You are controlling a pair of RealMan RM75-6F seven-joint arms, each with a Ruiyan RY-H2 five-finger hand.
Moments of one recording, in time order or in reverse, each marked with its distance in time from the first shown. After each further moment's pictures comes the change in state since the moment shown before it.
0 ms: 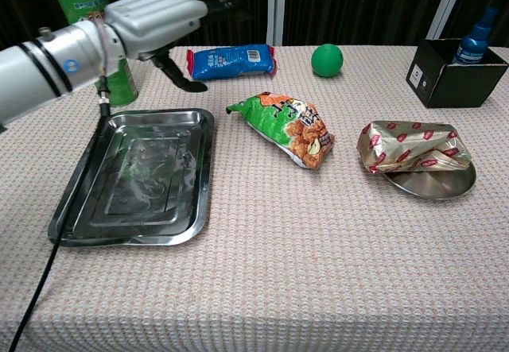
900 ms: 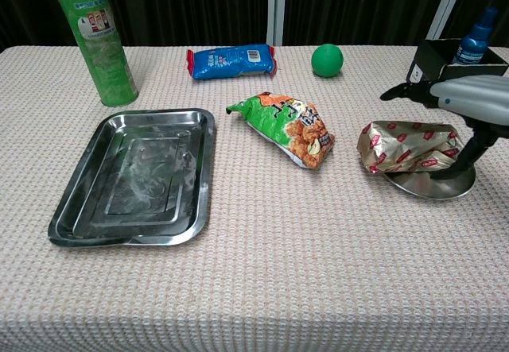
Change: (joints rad) left arm 0.701 0.362 0.174 -0.492 -0.239 0.367 0.087; right arm 0.401 -0.202 0.027 -0.116 0.106 -0.468 -0.483
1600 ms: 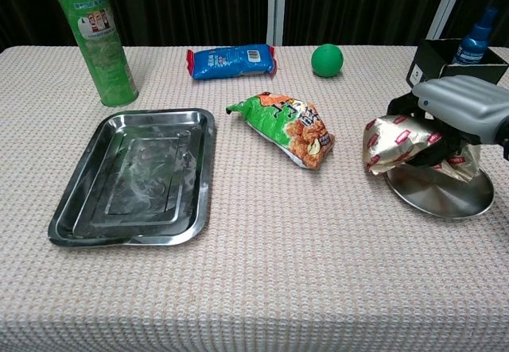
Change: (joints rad) left arm 0.066 -0.006 -0.026 0.050 0.051 -0.041 -0.090; right arm -0.010 -0.170 -0.007 0.142 0.000 0.192 -0.050
